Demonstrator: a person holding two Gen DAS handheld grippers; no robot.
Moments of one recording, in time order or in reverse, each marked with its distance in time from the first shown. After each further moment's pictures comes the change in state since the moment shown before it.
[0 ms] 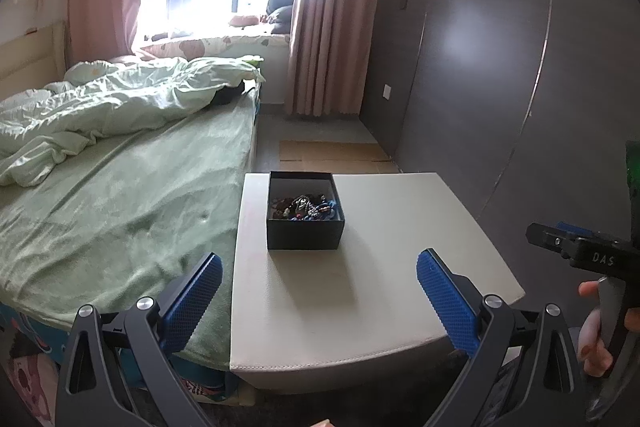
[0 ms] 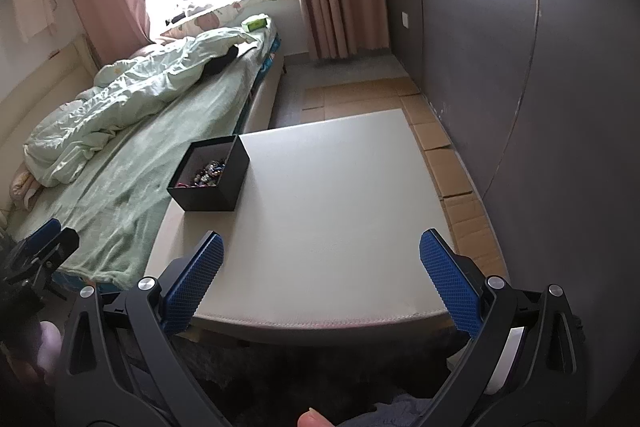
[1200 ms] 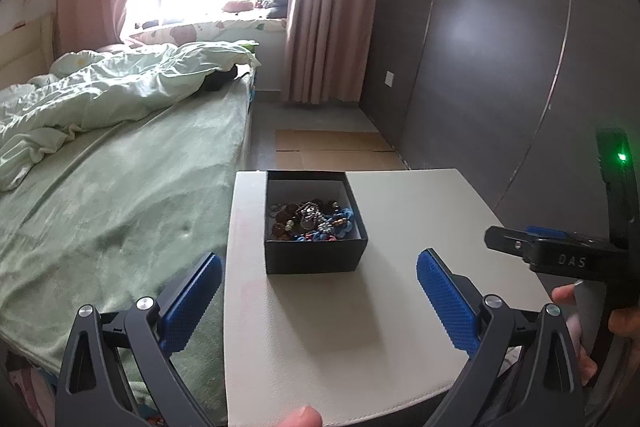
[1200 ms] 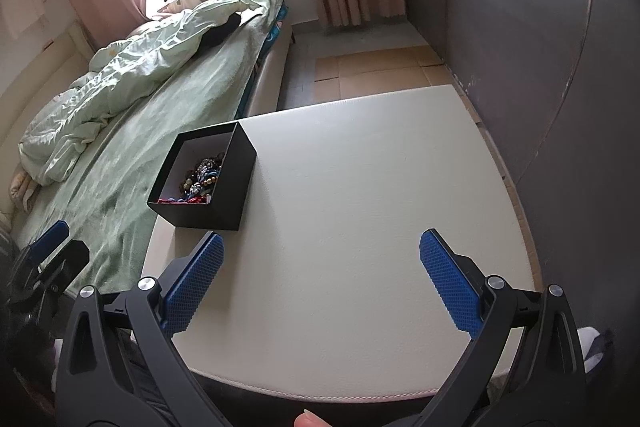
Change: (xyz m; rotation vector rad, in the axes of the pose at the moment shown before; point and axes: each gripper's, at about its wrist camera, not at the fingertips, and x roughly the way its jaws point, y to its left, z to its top) left arm 0.082 0.026 0.015 0.000 0.040 -0.019; right arm 0.099 0.025 0.036 0.014 0.115 0.041
